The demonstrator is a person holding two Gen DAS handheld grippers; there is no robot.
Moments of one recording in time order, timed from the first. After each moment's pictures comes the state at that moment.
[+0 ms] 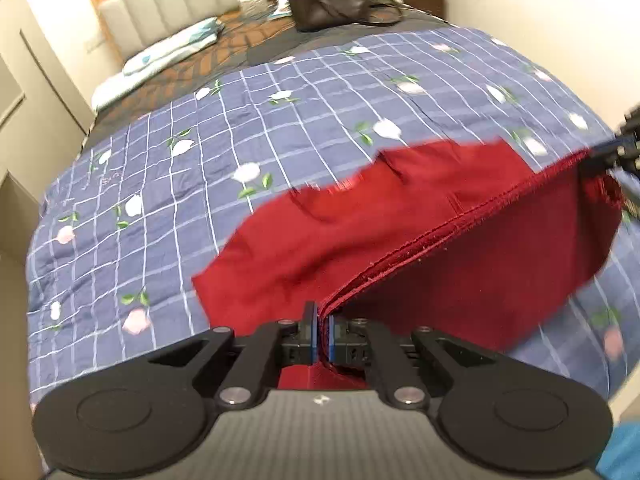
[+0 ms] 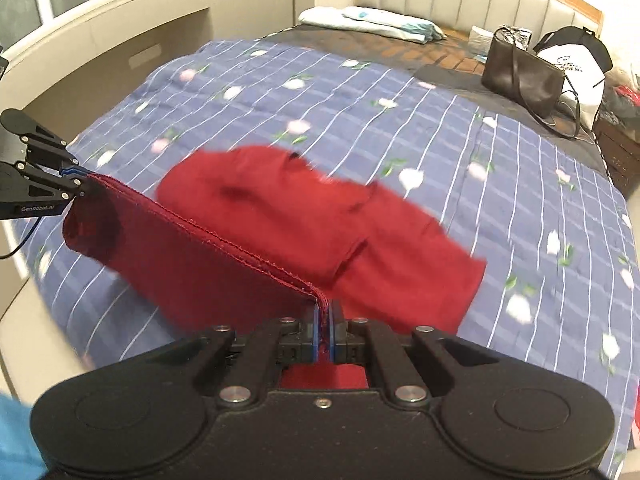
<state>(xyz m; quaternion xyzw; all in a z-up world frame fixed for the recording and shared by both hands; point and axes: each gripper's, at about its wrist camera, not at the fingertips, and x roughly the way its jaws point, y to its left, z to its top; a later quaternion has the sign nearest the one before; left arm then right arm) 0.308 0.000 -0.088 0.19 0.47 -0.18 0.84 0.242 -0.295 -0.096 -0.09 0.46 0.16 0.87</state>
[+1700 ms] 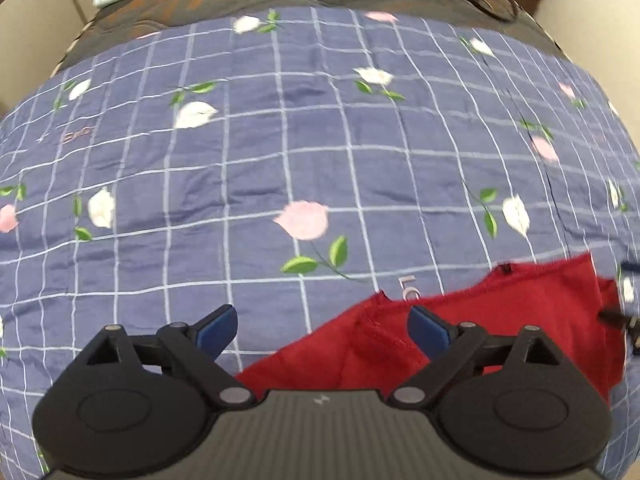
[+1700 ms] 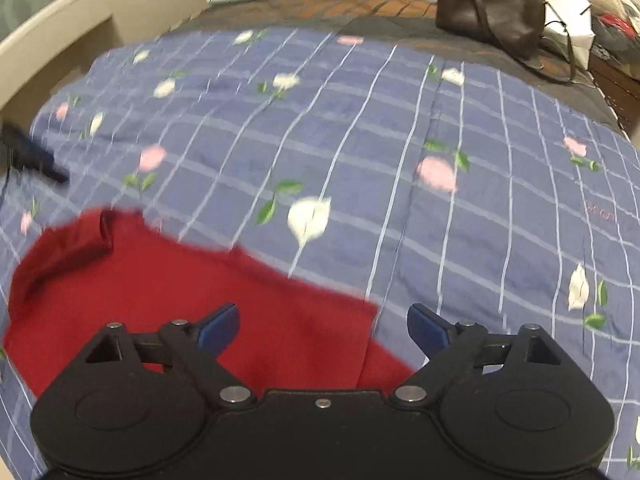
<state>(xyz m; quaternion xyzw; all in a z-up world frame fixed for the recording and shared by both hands) 0.581 0.019 -0.162 0.07 0.58 -0.13 0.80 0.484 -0.364 -0.221 -0.03 0.52 0.10 0.85</state>
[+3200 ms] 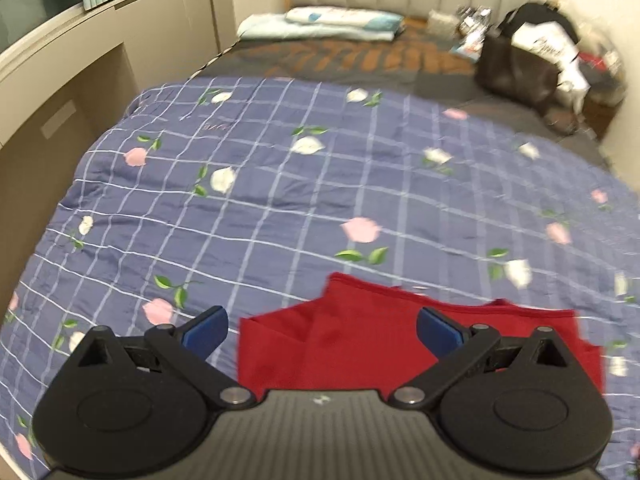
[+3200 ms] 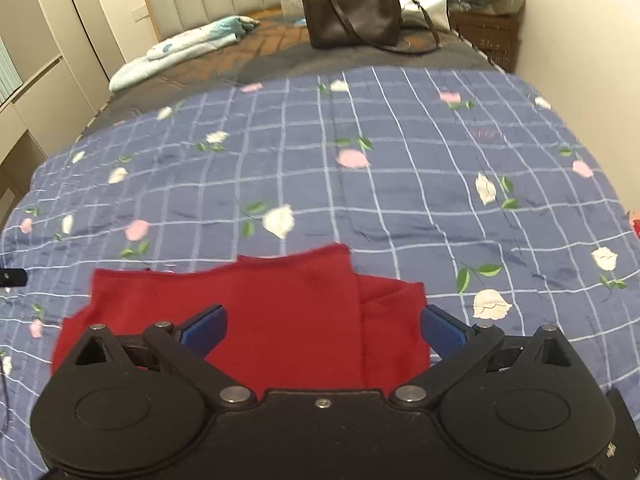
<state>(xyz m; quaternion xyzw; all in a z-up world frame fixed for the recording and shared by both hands) 0.429 0.035 -0.077 -0.02 0.48 0.02 0.88 0.380 -0.340 -0.128 0.11 0.47 -0.08 0.87</state>
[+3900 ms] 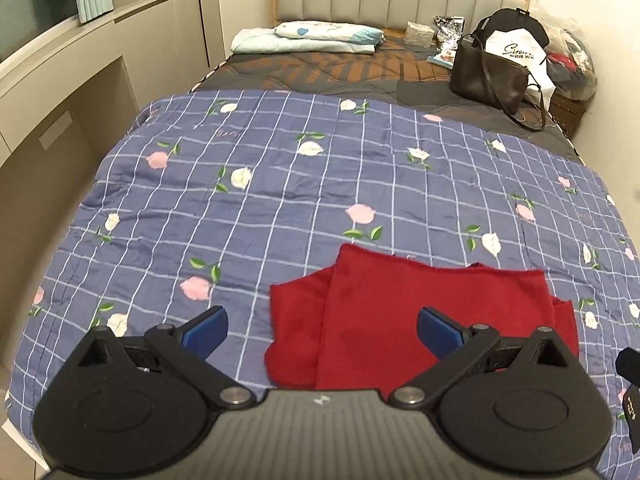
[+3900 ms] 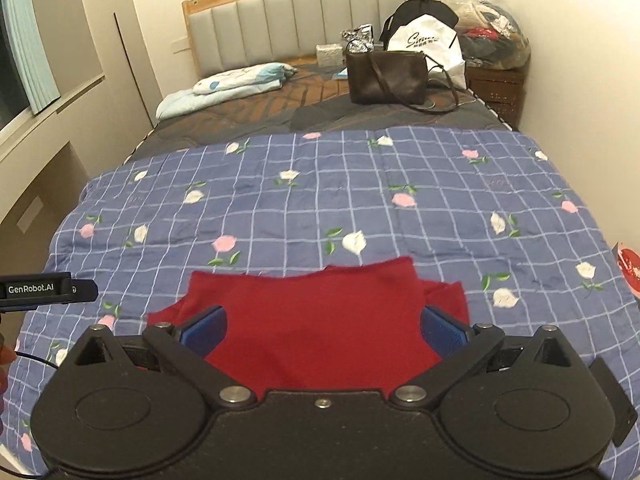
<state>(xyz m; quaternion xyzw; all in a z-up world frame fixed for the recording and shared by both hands) 0.343 0.079 -0.027 -0.01 0.47 -0.01 0.88 0.286 -0.216 -0.028 0.09 0.42 -0.07 0.90</state>
